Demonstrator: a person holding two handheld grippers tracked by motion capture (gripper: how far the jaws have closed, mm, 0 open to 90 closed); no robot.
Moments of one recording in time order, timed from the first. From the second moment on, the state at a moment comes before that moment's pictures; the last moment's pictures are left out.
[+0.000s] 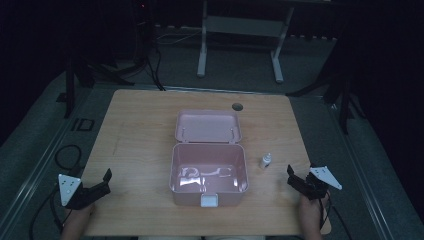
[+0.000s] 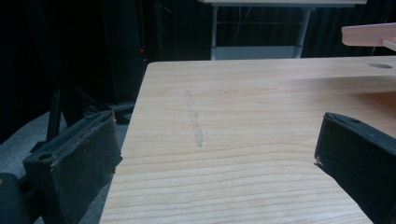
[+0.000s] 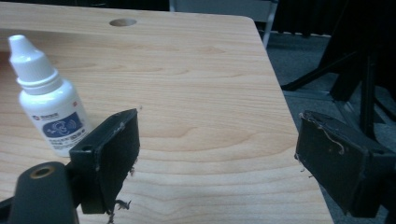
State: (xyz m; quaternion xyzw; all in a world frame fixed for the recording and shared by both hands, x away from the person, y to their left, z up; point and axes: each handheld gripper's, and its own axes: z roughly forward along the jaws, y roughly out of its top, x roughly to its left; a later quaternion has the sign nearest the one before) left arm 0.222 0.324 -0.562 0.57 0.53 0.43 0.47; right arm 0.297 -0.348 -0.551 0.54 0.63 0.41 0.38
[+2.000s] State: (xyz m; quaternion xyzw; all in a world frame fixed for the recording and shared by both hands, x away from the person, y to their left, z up) left arm 0.222 0.323 -0.563 0.57 0.53 0.43 0.46; right arm 0.315 -0.329 -0.501 0.44 0.90 0.00 -0.03
